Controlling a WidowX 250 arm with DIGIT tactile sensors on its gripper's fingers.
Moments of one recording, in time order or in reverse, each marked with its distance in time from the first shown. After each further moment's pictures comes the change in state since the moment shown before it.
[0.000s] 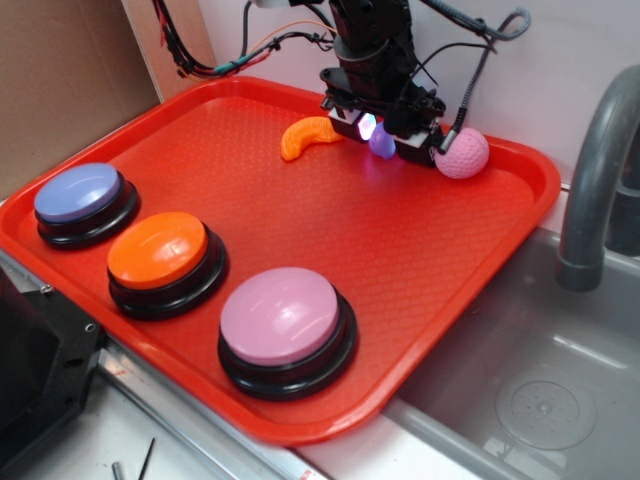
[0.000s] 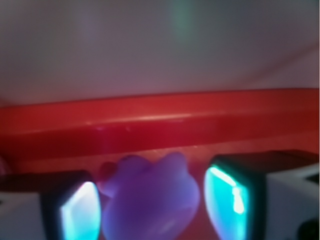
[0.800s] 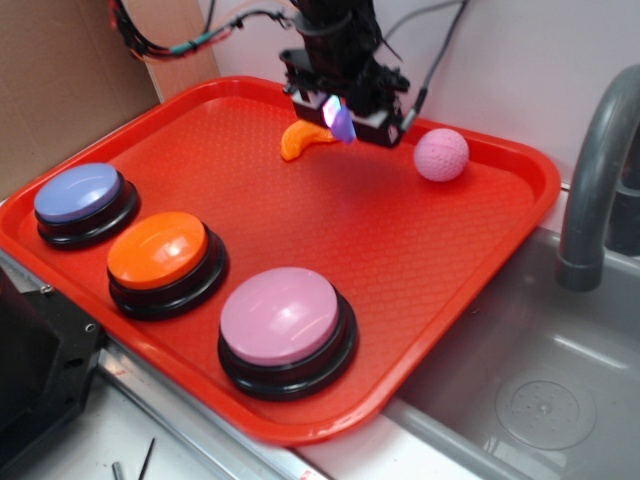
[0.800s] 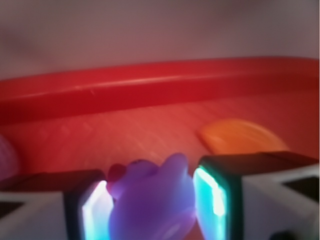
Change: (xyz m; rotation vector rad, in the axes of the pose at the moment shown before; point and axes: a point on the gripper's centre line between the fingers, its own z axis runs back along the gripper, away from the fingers) arm -0.014 0.018 0.049 -0.008 0.024 0.067
